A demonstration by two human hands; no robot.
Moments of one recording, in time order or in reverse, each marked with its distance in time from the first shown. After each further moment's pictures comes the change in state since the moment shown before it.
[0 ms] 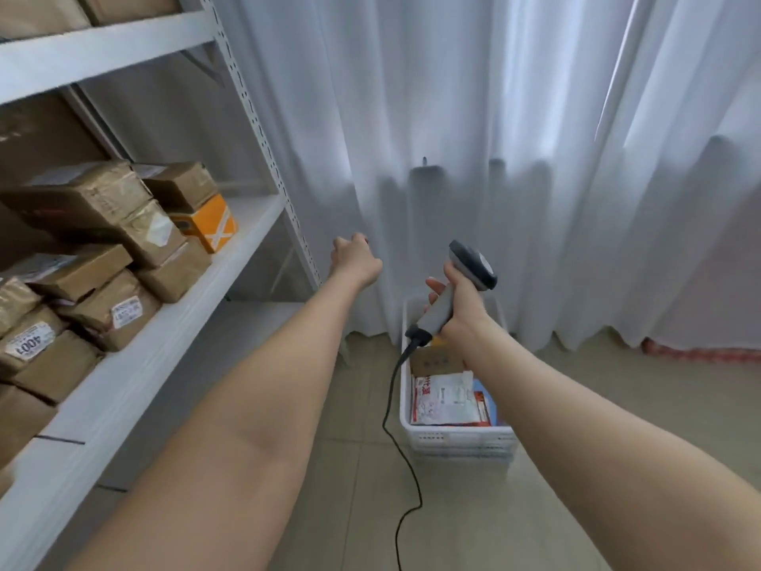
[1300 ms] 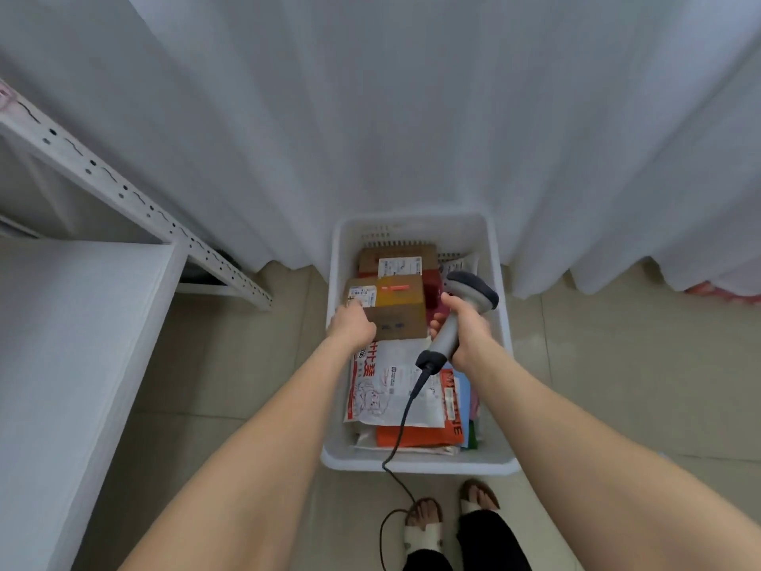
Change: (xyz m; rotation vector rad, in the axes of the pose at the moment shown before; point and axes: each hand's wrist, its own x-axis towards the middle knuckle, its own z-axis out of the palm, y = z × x) left_hand 0.280 -0.071 0.481 0.053 -0.545 -0.268; right_hand 0.503 0.052 -0.221 -0.176 0.409 0.317
